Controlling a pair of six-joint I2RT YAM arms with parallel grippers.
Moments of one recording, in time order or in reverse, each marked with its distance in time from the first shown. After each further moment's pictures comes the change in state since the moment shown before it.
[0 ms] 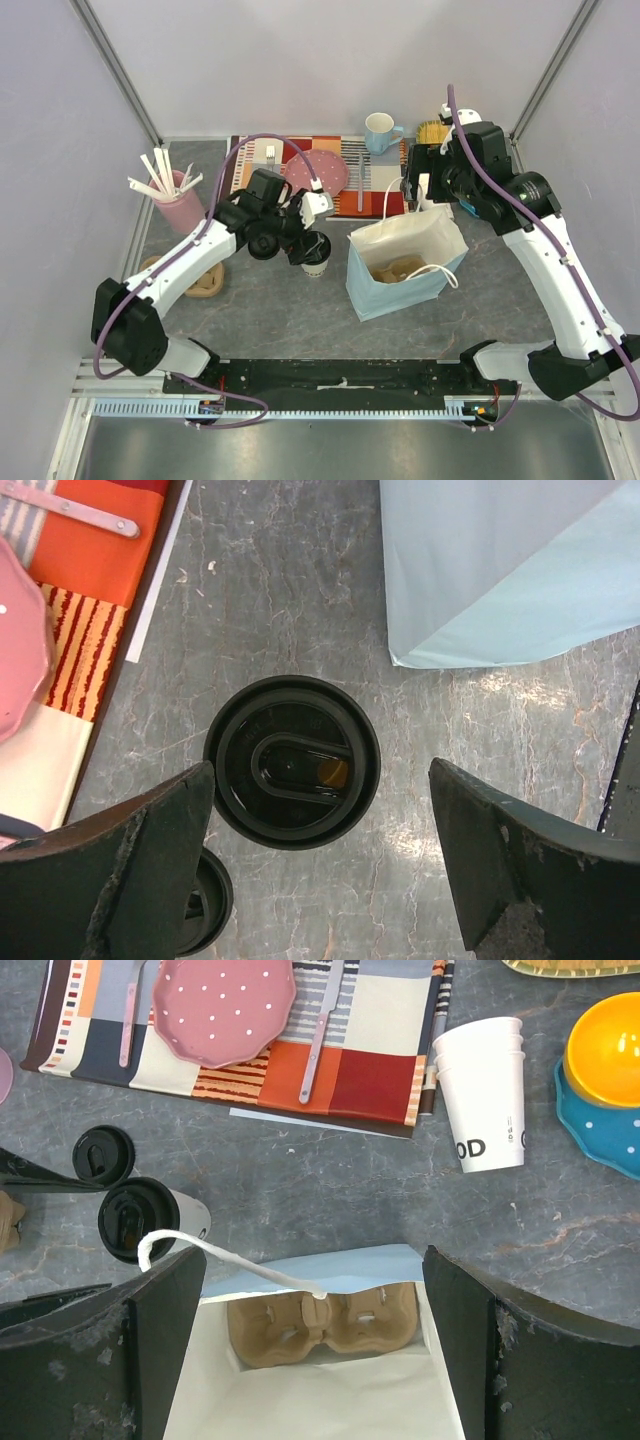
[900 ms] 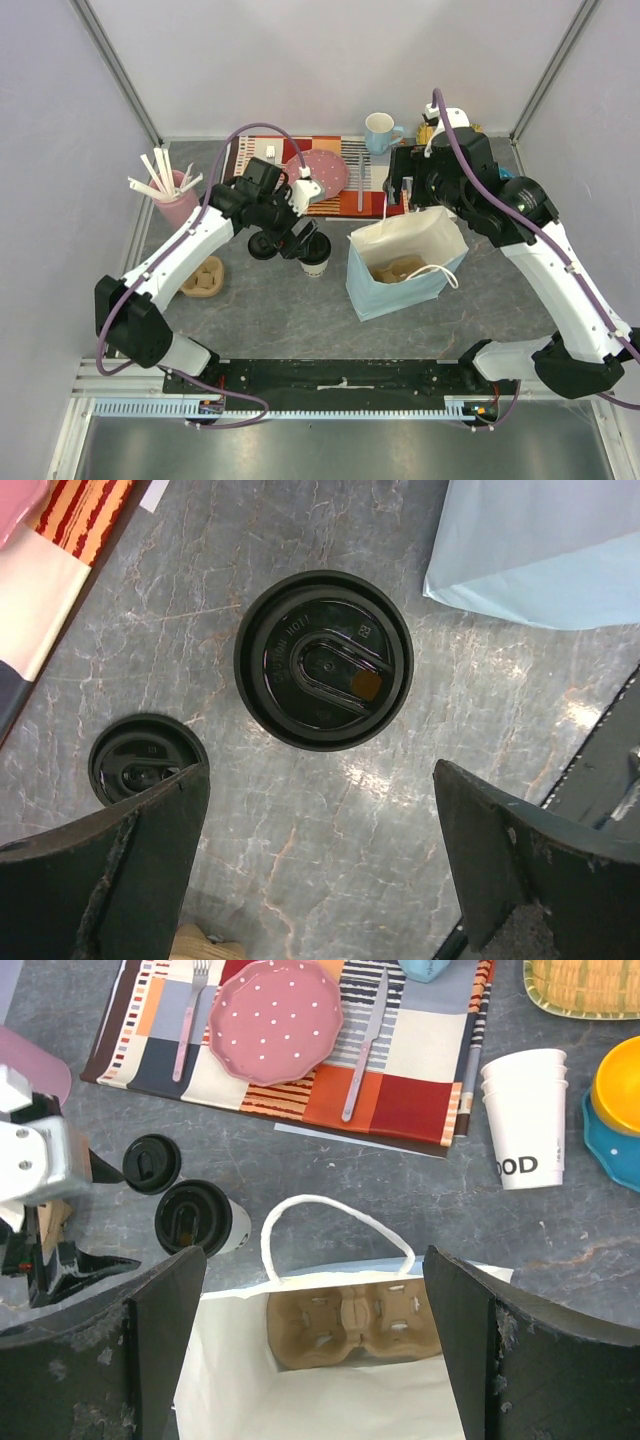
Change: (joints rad) left arm 0.040 0.072 0.191 -0.301 -0.165 -0.174; right arm 0.214 0.008 0.095 -0.037 0.168 0.079
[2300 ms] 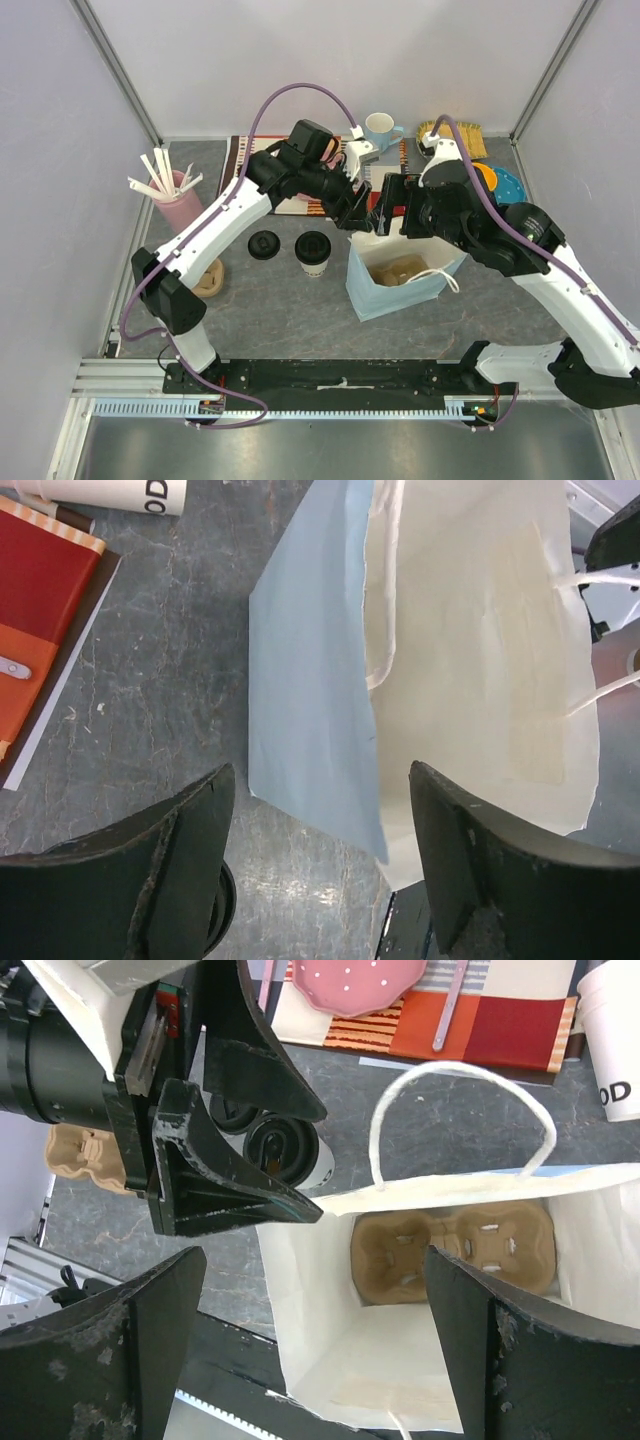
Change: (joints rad) left arm -0.198 0.253 0.476 0.024 0.259 -0.270; right arm 0.193 -0.105 -0.090 -0.051 0.011 0.242
